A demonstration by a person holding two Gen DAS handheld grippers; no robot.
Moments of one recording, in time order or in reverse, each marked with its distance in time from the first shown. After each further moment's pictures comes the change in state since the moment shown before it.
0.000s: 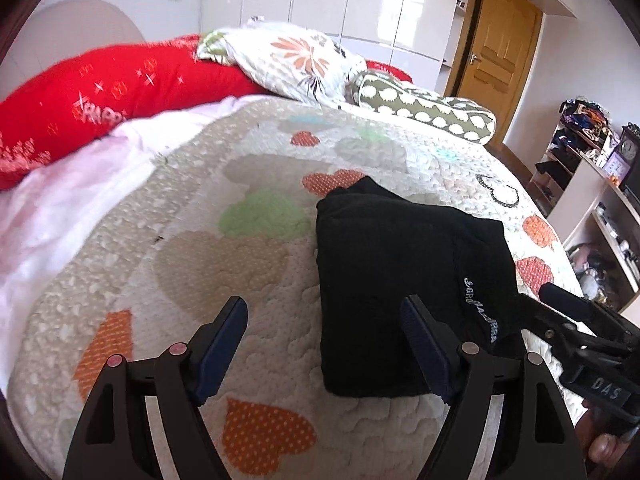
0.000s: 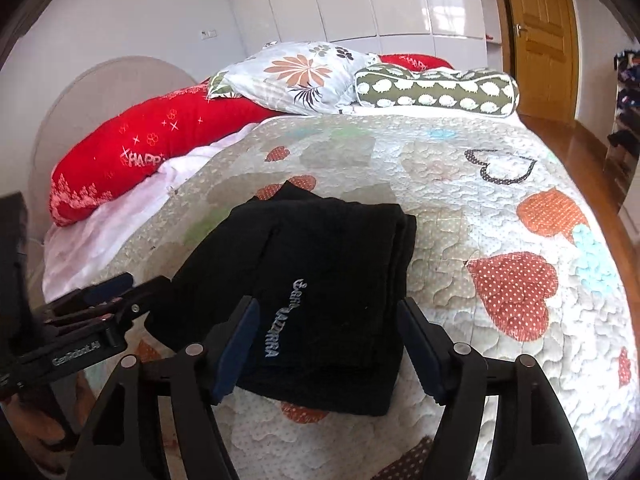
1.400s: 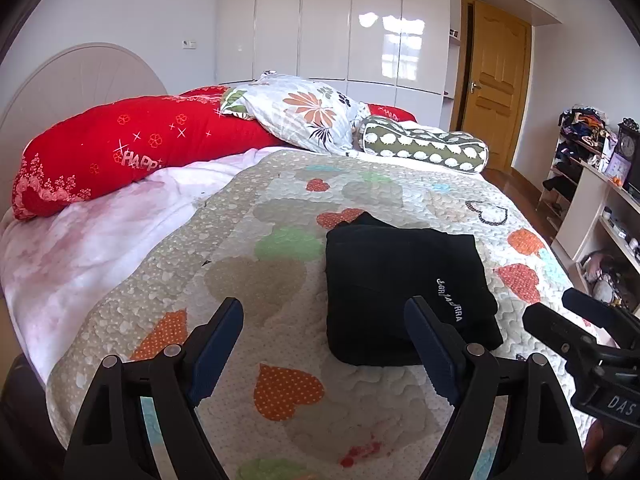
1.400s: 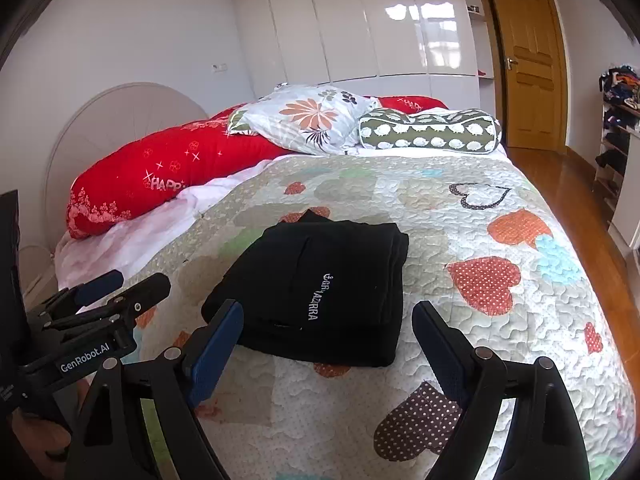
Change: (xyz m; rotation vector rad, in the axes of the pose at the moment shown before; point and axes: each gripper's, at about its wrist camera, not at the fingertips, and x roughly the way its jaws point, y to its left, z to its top) left arm -0.097 -0.016 -0.042 0.052 -0.152 0.059; right arm -0.078 0.018 -0.028 -0.004 -0.150 0.005
